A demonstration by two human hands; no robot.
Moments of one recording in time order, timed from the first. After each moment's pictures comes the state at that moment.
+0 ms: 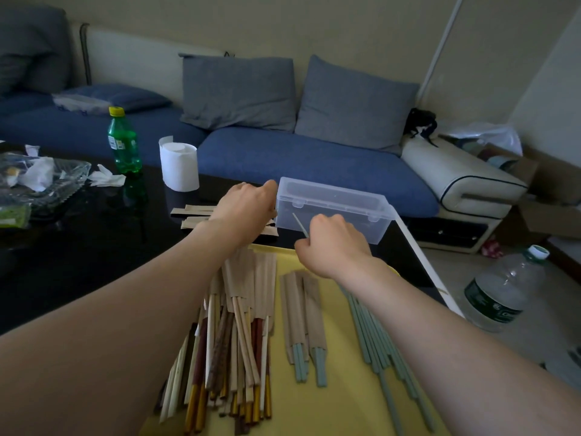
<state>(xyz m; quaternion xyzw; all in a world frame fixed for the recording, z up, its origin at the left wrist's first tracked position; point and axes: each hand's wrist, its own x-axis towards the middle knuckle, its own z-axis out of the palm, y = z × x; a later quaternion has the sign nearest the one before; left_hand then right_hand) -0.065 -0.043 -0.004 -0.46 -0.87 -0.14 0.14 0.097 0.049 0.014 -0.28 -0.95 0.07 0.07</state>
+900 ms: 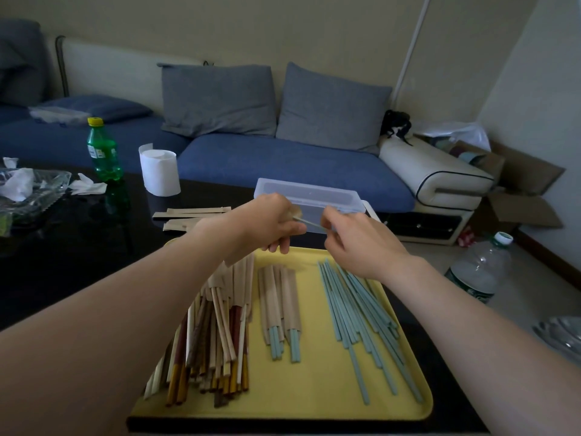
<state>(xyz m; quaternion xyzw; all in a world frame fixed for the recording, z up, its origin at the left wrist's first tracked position) 0.007 -0.031 0.030 -0.53 -0.78 -0.28 -0.18 0.178 0.106 0.023 -0.16 -0.98 -0.02 0.13</state>
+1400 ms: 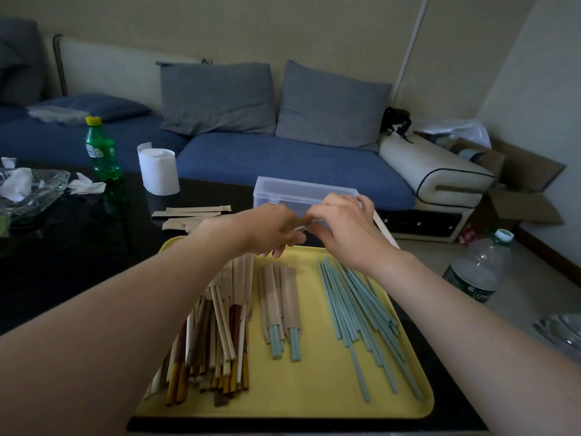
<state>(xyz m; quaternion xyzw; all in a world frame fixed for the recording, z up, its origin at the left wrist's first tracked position) 0.006 -0.029 0.019 -0.57 -0.78 -0.21 -0.17 0.156 0.102 0.017 -0.15 -0.97 0.01 0.20</state>
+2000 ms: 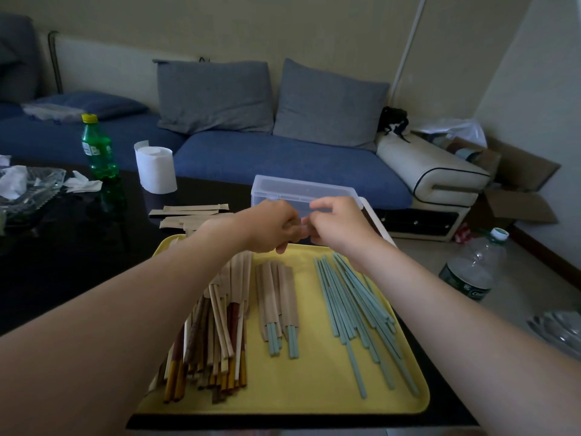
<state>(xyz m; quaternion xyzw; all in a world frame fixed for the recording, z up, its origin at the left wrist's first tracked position) 0.016 -0.027 0.023 -0.55 -0.79 -0.21 -0.14 0.142 0.078 0.024 -0.34 -0.81 0.43 0.21</state>
